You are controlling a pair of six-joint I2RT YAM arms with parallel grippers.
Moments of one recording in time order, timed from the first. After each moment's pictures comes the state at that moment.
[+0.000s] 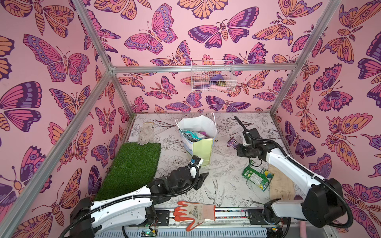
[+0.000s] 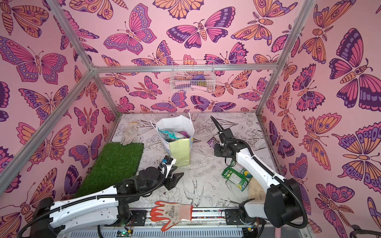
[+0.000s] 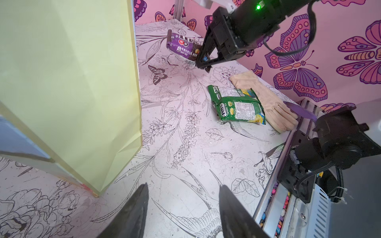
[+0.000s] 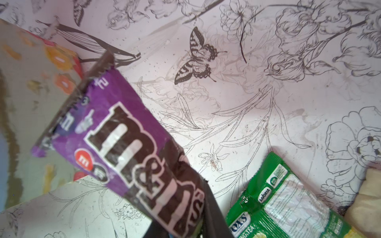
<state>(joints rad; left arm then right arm) -1.10 0.90 0.55 -0.08 -0.18 -0.32 0.37 1.31 1.00 -0.69 0.03 0.45</state>
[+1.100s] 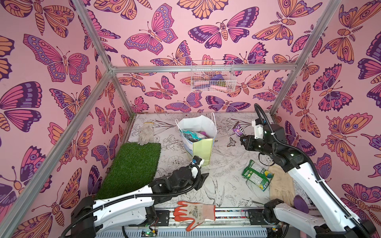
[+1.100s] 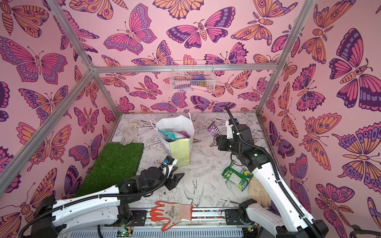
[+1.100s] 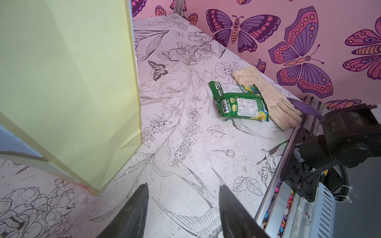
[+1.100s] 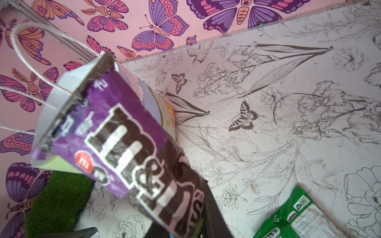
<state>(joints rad) -1.10 0.93 0.55 -0.08 -0.18 -0.32 0.37 1.03 1.13 -0.70 -0.12 0.46</state>
